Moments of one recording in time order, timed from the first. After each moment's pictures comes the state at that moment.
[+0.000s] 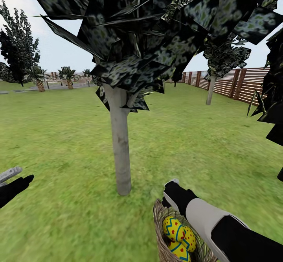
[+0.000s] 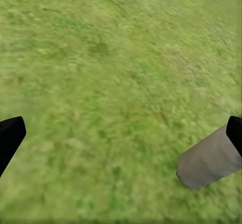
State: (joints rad) left arm -0.21 0.44 0.30 -1.59 0.91 0.63 0.52; right arm -0.91 0.14 0.61 -0.20 -0.24 0.69 -0.20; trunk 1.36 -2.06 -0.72
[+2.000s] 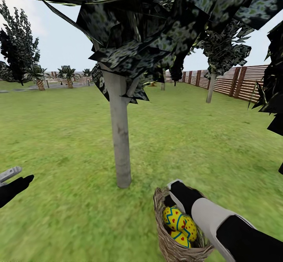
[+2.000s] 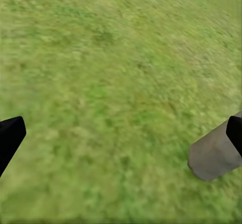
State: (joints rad) left arm -0.21 0.44 0.30 -1.60 0.91 0.64 0.52; right arm -0.91 0.10 0.60 -0.20 -0.24 0.64 -0.08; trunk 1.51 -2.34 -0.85
